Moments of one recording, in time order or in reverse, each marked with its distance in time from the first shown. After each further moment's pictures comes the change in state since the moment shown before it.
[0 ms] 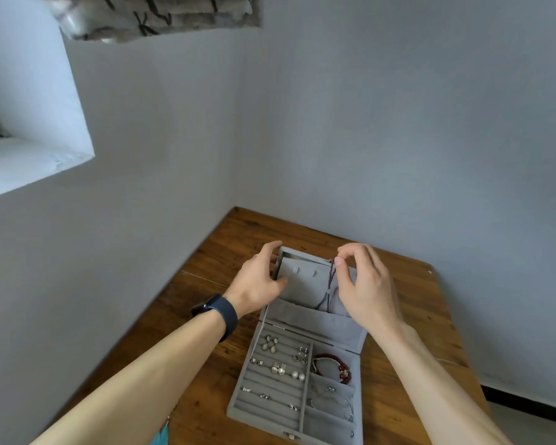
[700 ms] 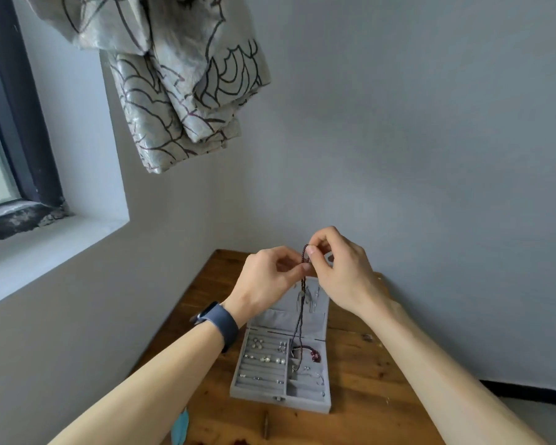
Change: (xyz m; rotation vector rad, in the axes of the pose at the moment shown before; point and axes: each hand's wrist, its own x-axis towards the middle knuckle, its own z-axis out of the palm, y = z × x) left_hand -0.132 0.172 -0.042 0.010 0.102 0.354; right_hand -0.015 -0.126 -0.162 0.142 -0.033 0.041
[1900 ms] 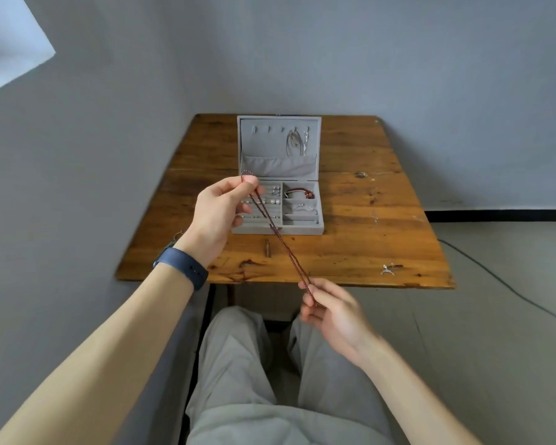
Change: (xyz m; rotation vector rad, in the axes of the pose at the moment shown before) left_hand -0.137 -0.070 0.032 -0.537 0.009 -0.566; right_hand -0.311 0.002 0.089 1.313 -0.126 1.170
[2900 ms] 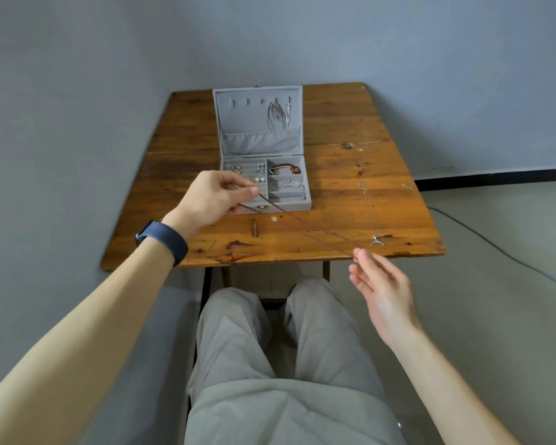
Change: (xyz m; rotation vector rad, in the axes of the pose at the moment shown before) left_hand 0.014 -0.012 0.000 0.510 -0.237 0.051; right_hand -0.027 -0.011 -0.055 0.078 0.450 -0.299
